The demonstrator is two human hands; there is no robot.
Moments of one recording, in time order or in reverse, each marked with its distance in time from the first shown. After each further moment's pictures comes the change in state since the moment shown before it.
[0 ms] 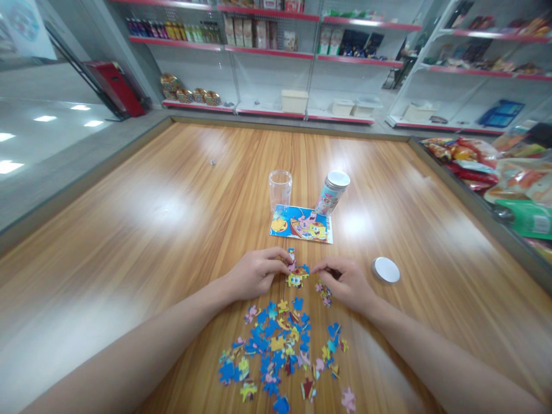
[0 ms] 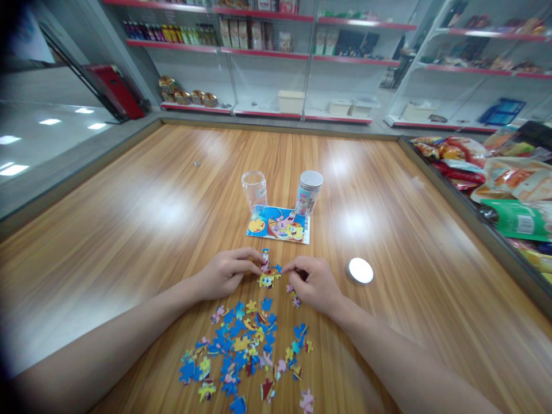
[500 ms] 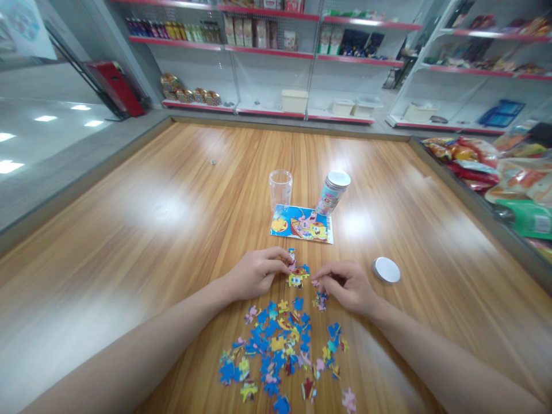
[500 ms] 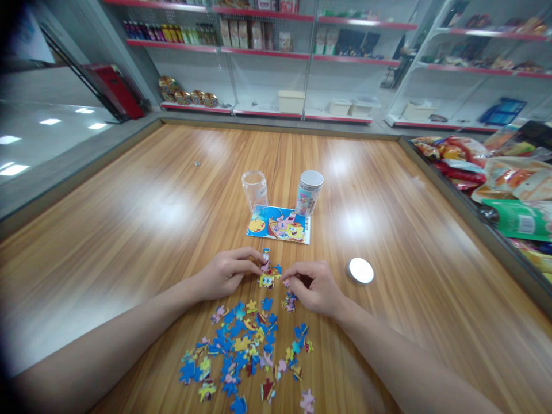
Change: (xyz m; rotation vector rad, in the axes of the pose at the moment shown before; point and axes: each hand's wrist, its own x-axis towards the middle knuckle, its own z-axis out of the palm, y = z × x) left_hand 0.000 0.000 -0.001 0.004 -0.005 0.003; right_hand -0.005 -0.004 -0.004 0.104 -0.038 -0.070
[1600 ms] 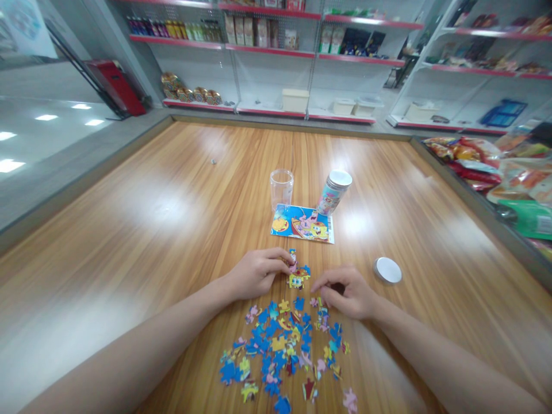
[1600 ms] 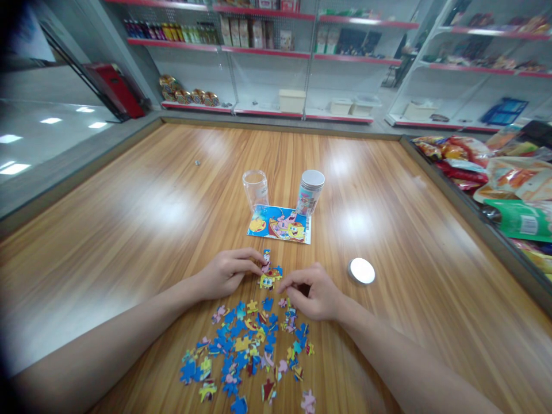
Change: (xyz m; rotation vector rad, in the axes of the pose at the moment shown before) left_hand -0.001 -0.002 0.002 -0.024 0.002 0.000; right_hand 0.001 -0.005 -0.003 0.046 -0.225 -0.064
